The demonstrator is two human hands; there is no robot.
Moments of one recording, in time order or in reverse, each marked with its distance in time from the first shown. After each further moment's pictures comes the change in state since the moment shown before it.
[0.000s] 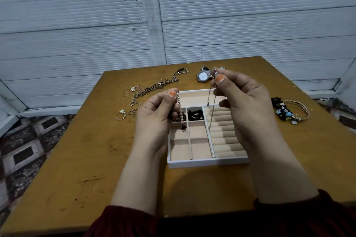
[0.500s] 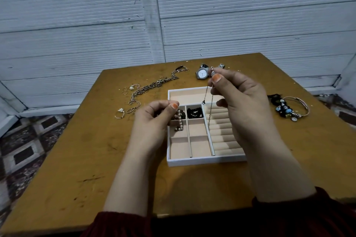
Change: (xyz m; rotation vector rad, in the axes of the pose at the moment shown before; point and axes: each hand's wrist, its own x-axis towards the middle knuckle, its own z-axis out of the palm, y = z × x) left_hand -0.007 -0.004 -0.015 0.382 0.018 -0.014; right_hand -0.003 0.002 0.002 0.011 0.000 0.018
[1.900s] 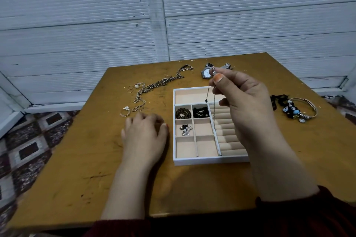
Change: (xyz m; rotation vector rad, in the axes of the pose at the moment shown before) left_hand 0.004 -0.019 -0.035 1.237 0.099 0.093; right_hand 0.001 0.003 0.007 -0.022 -0.020 0.002
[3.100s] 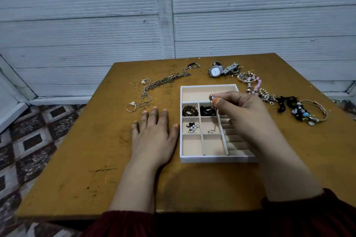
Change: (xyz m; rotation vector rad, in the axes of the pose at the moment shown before) left_hand 0.001 -0.010 0.017 0.122 -0.177 0.066; right_hand -0.003 0.019 -0.005 -0.236 -0.104 0.194
